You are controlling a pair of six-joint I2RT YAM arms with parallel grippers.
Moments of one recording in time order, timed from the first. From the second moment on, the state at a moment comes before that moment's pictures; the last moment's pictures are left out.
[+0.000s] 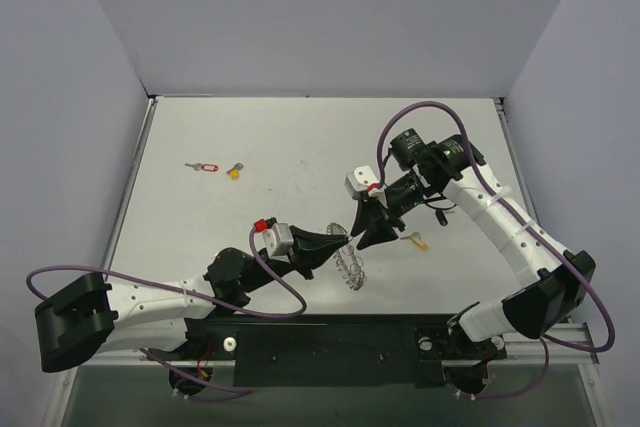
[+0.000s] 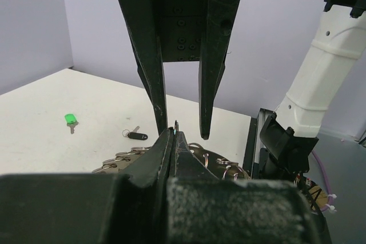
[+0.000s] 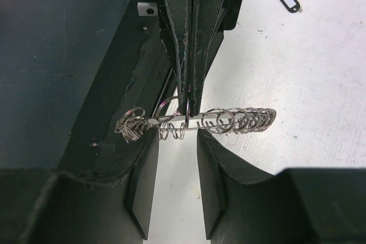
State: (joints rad) left arm -1.13 1.09 0.34 1.13 0.07 -0.17; right arm 0.56 1.42 1.45 -1.38 -1.04 -1.21
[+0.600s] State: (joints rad) left arm -1.13 1.09 0.34 1.13 0.04 -0.18; right arm 0.59 1.47 1.49 -1.37 -1.05 -1.14
